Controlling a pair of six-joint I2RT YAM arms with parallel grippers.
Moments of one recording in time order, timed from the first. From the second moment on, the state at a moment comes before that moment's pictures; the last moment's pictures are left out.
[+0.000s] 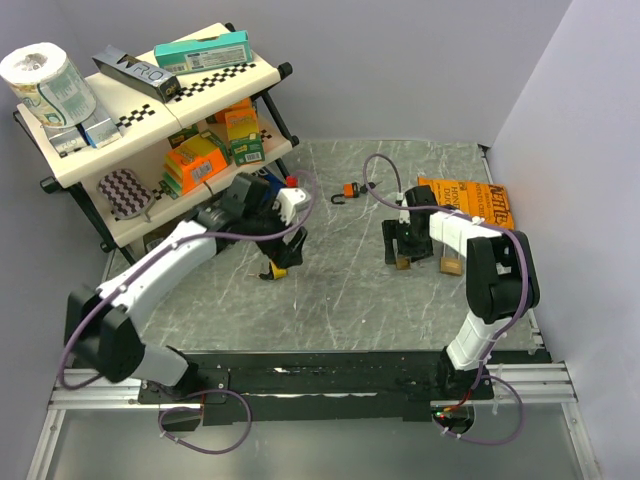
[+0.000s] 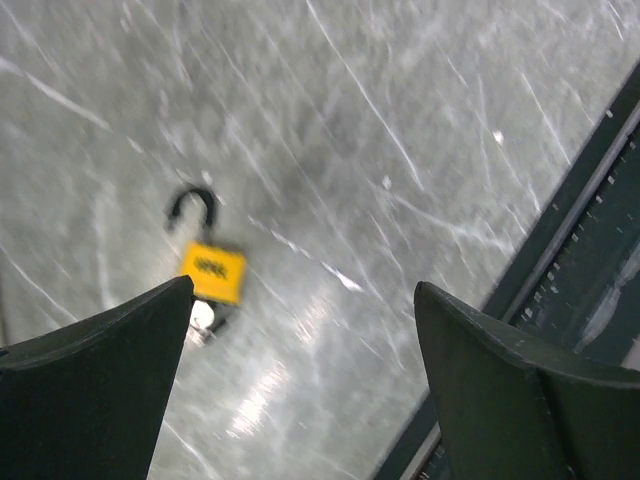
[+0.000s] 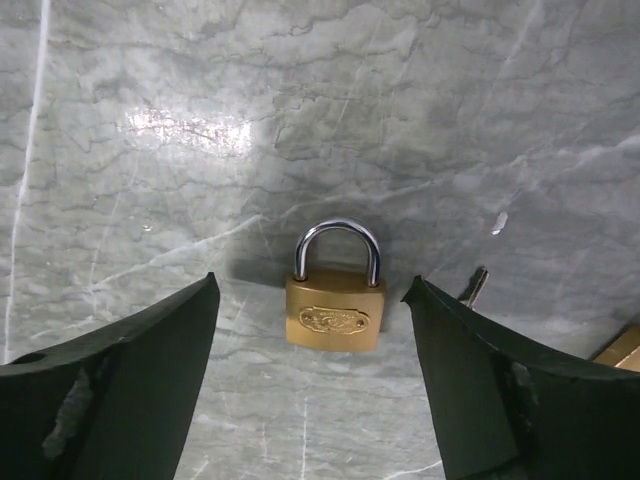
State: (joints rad) left arm -0.56 1.39 1.20 -0.64 0.41 0.20; right arm 0.16 1.74 1.05 -0.53 -0.09 0.08
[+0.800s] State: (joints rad) left arm -0.53 2.33 2.12 -0.55 0.34 0.22; right arm 0.15 1.32 0.99 -0.47 -0.15 0.05
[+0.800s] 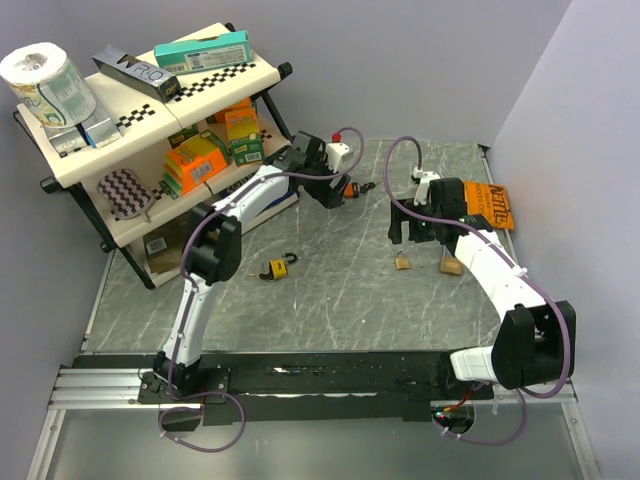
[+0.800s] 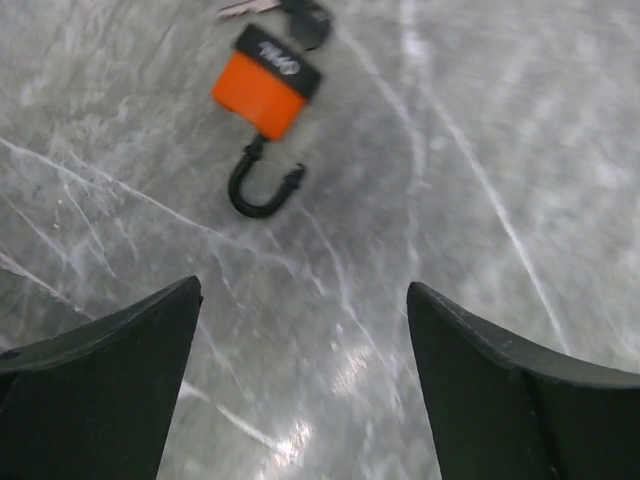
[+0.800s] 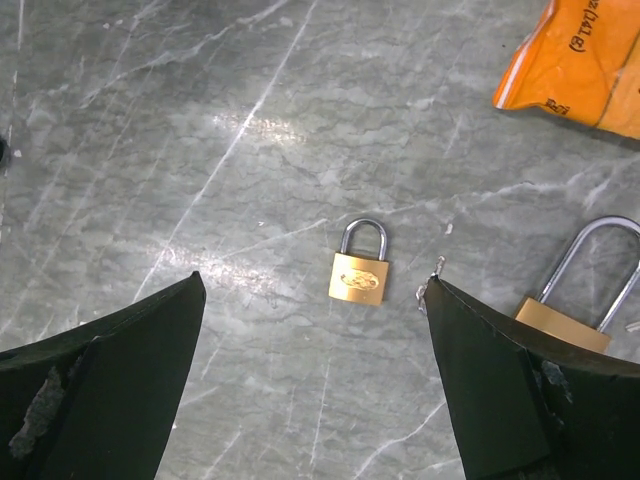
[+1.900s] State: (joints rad) left arm -0.53 2.58 2.22 -0.33 0.19 0.14; right arm 0.12 1.33 0.99 -0.47 -0.17 0.05
